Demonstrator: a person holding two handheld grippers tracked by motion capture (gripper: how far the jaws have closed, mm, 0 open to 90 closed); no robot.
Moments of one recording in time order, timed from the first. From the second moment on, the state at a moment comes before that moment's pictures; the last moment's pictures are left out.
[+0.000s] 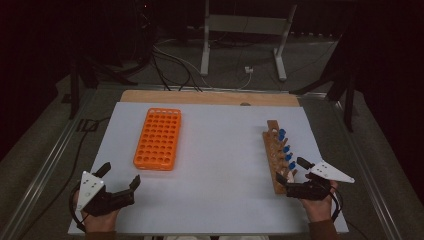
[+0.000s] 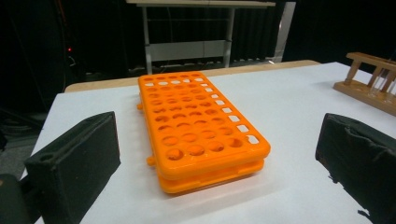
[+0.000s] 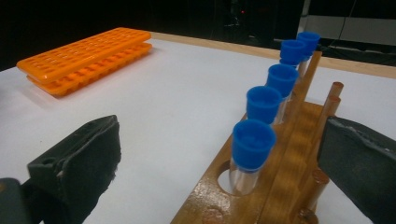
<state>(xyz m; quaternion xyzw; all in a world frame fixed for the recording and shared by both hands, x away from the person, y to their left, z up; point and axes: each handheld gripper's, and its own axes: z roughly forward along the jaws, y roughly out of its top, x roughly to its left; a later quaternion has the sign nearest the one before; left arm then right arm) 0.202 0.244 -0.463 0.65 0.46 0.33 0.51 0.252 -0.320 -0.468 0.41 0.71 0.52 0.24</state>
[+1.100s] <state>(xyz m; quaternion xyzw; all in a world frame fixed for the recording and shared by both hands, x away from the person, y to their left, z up) 0.201 0.248 -0.464 0.63 0.48 0.33 0.52 0.253 -0.327 -0.464 0.38 0.77 0.46 0.23</state>
